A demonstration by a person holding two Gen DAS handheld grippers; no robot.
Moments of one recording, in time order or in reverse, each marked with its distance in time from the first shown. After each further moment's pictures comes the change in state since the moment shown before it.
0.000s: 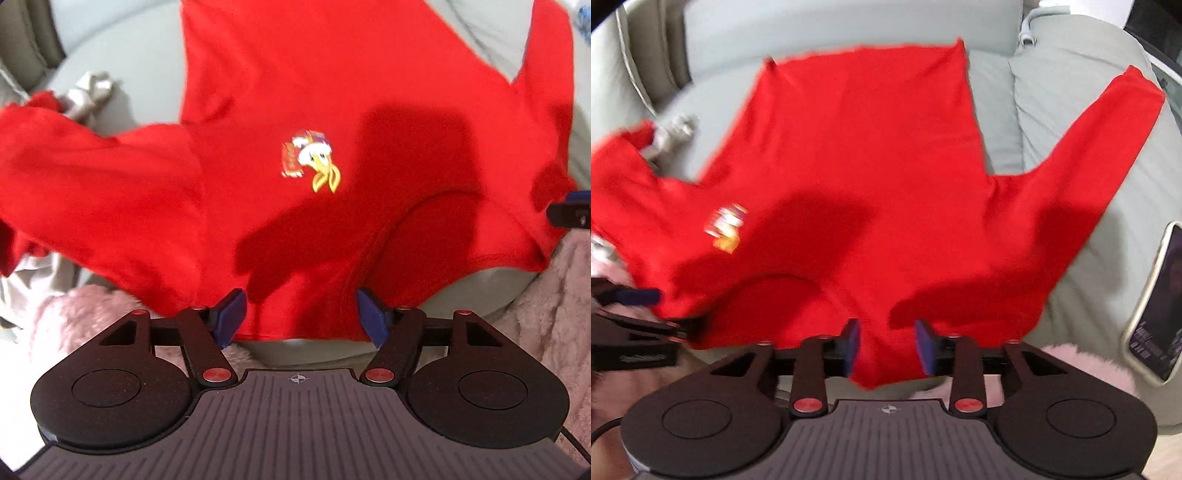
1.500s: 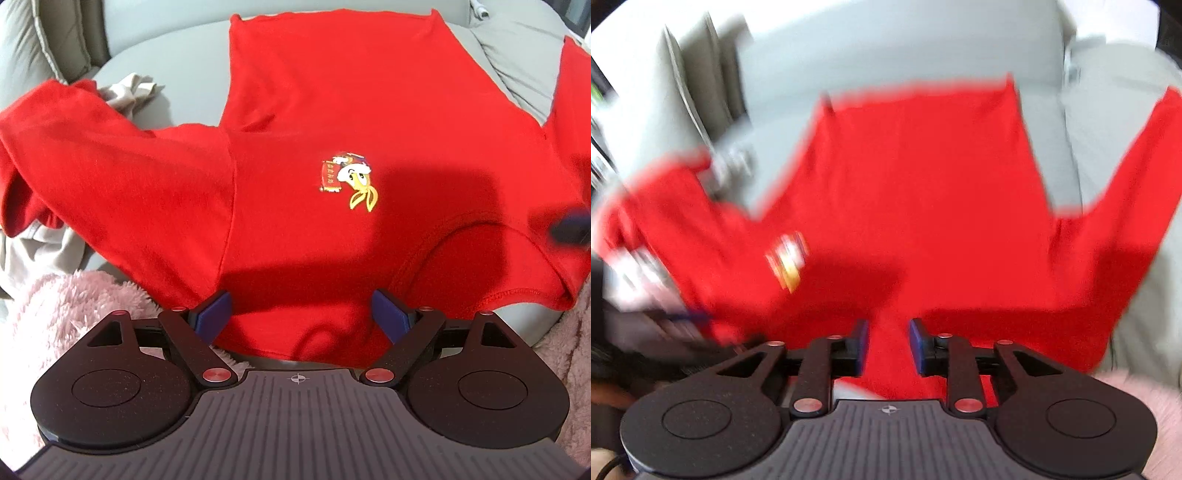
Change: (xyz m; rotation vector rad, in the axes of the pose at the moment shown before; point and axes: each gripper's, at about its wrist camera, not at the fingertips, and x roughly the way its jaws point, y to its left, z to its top) left arm 0.027 0.007 -0.015 -0.074 -0.079 0.085; right arm -0.002 -0.023 0.005 -0.019 -0.256 0.219
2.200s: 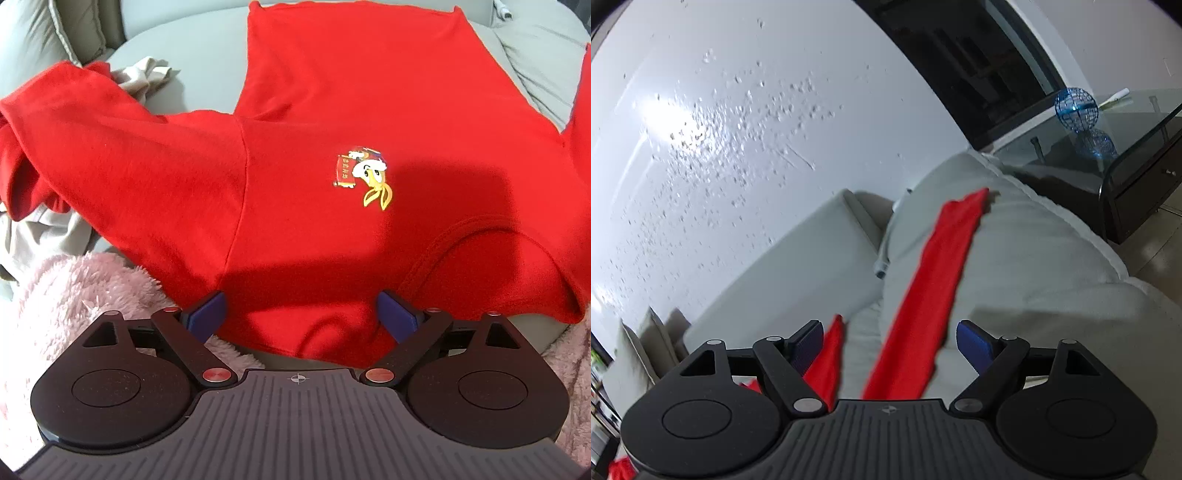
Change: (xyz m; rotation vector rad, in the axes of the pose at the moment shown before) left arm 0.004 -0.004 0.004 -0.033 0.033 0.053; right arm -0.059 -0.287 -0.004 0.395 -0.603 -0.034
